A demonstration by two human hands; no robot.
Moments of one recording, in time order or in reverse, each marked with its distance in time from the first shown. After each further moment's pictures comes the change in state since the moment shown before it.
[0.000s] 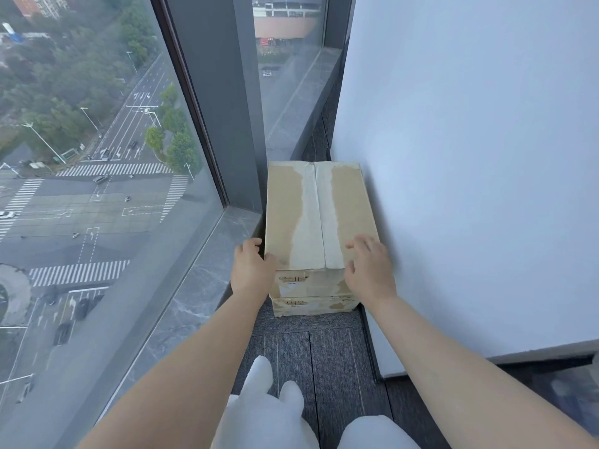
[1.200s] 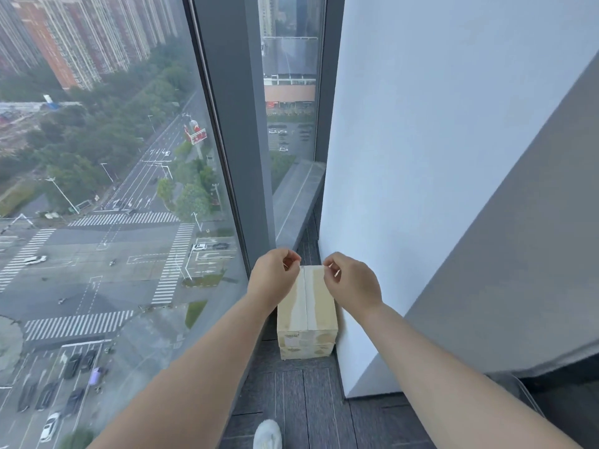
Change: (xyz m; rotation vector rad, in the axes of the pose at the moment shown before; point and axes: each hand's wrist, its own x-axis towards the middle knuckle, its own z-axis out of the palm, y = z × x) left_hand -0.256 0.356 -0.359 0.023 -0.066 0.386; right_hand -0.120 -0.274 -0.475 0.160 0.059 -0.139
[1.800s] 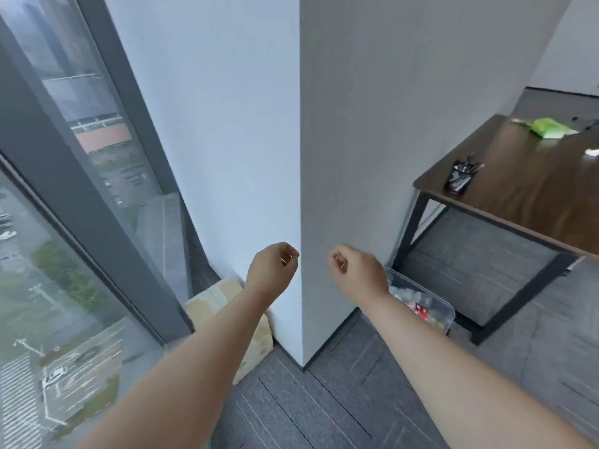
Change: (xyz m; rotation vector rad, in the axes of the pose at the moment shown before) left_hand -0.093 0.074 0.034 0.018 -0.494 0.513; right_hand -0.185 -0.005 -0.070 -0.115 0.495 0.520
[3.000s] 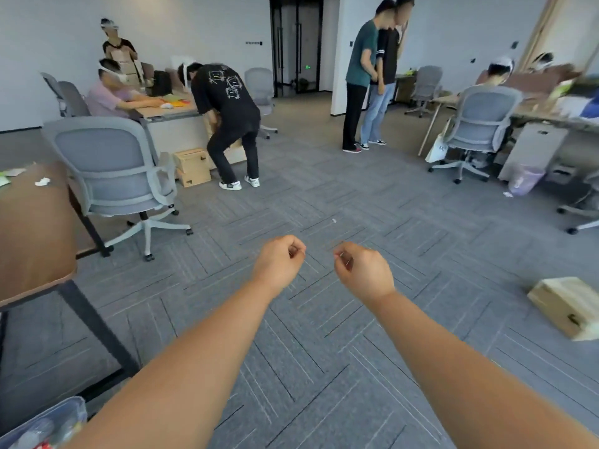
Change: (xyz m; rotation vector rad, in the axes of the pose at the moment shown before) left_hand -0.446 0.534 0.458 -0.201 -1.029 1.114; right_hand -0.557 0.315 -0.477 -0.446 0.941 1.067
